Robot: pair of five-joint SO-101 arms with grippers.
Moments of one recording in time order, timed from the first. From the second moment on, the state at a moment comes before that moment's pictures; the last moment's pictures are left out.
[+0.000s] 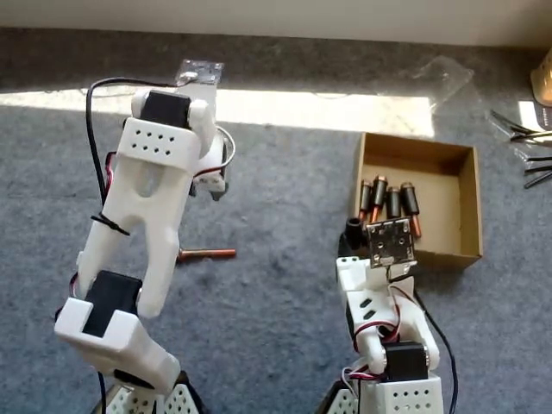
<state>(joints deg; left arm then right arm) 7.0 6.6 -14.9 99.6 16.6 -9.3 -104.8 92.9 46.8 8.0</state>
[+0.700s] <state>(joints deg) 5.1 5.2 -10.5 100.5 41.1 -10.5 -104.8 92.9 46.8 8.2</state>
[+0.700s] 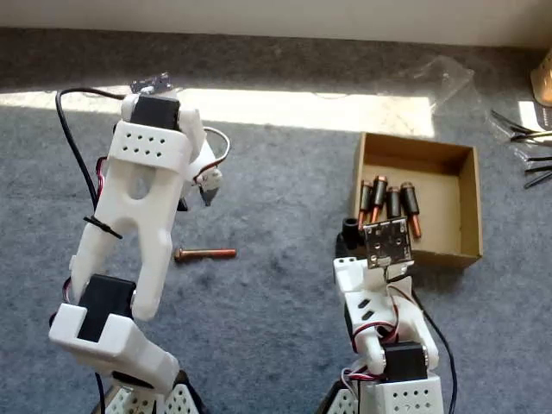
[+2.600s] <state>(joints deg) -0.2 5.1 27.5 71.1 81.6 -10.5 -104.8 92.9 46.8 8.2</state>
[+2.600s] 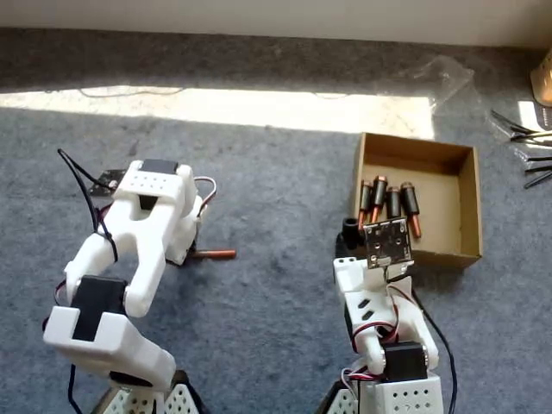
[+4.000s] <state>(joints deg) -0.5 4.2 32.6 60.1 70.7 -10.5 -104.8 92.9 46.8 8.2</state>
